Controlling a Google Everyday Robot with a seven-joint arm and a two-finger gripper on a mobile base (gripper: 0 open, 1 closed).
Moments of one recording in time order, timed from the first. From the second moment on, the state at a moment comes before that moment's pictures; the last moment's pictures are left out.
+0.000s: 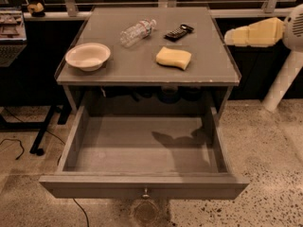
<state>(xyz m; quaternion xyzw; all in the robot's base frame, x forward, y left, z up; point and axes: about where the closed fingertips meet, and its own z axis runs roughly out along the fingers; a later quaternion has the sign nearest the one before) 0.554 -0.274 1.007 -0.05 0.88 0.08 0.46</state>
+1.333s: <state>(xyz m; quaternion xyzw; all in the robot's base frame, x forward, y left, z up) 0.650 -0.249 1.027 0.10 0.86 0.13 0.48</state>
